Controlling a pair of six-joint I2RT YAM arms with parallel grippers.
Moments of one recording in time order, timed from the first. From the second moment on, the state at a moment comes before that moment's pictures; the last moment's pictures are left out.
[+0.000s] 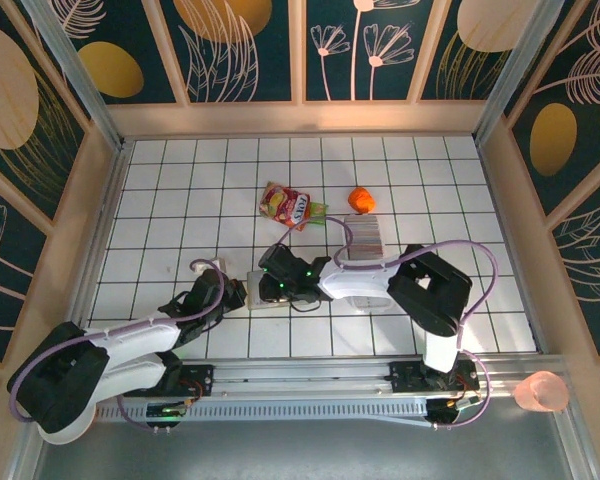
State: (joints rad) left arm -0.66 1.11 0.17 0.19 -0.09 -0.95; right arm 1.10 1.84 1.06 -0.20 -0.02 0.91
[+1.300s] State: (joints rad) left arm -0.66 1.19 0.22 0.20 0.00 -0.99; right arm 1.12 1.83 1.00 -0.17 0.15 0.91
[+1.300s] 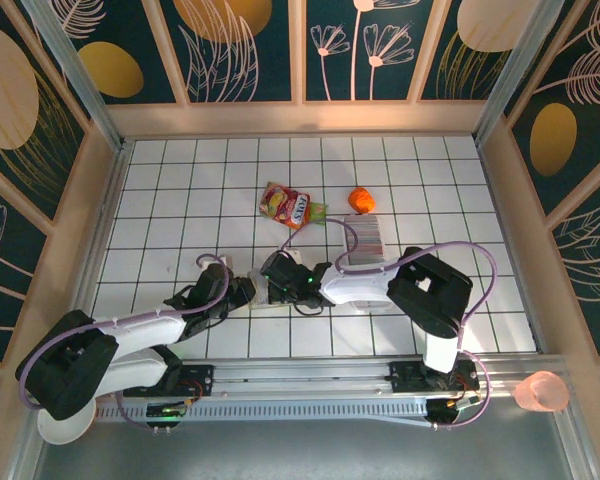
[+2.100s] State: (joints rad) left arm -0.66 1.19 0.22 0.24 0.03 -1.08; right arm 1.12 1.83 0.99 -0.16 0.15 0.91
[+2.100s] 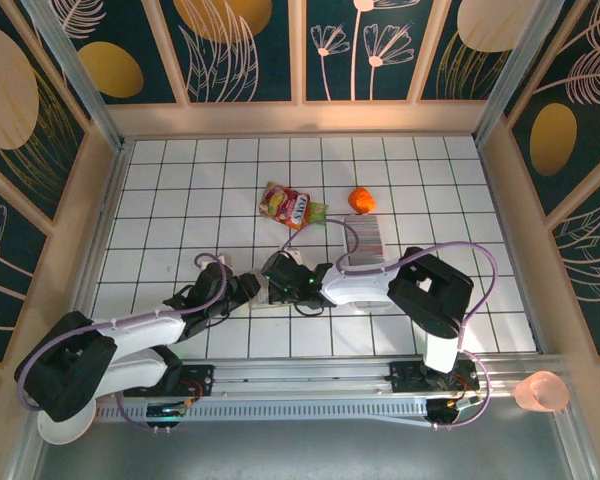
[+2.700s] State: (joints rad) left arm -0.66 1.21 0.23 0.27 0.08 -1.08; right arm 1.12 1.83 0.99 -0.15 0.15 0.92
